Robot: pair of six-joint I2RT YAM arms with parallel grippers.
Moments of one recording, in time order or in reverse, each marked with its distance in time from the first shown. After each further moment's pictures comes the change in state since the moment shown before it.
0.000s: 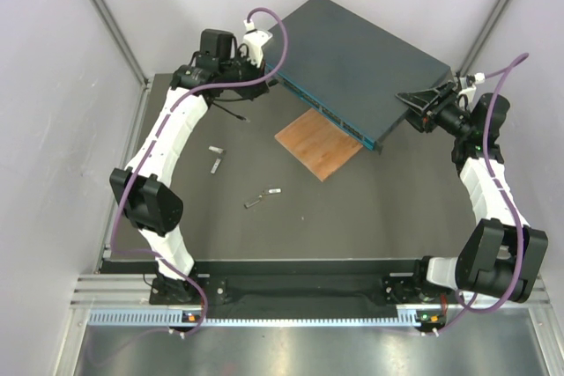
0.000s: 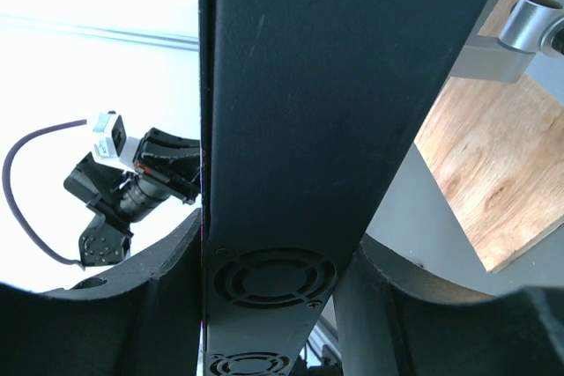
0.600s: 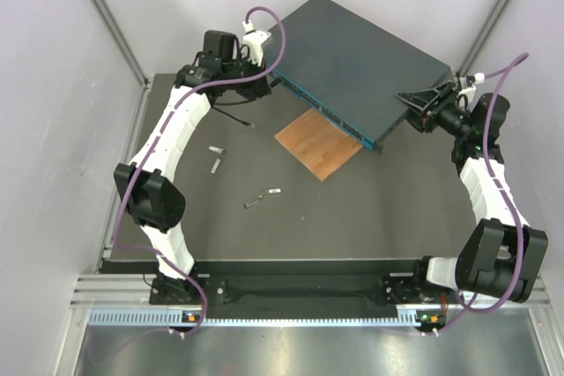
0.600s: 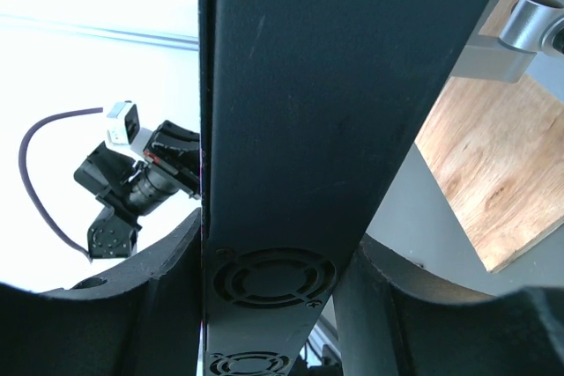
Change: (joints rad) left arm 0.003 0.036 0.000 0.017 0.013 -0.092; right arm 0.000 0.000 0.000 0.001 -0.001 0.002
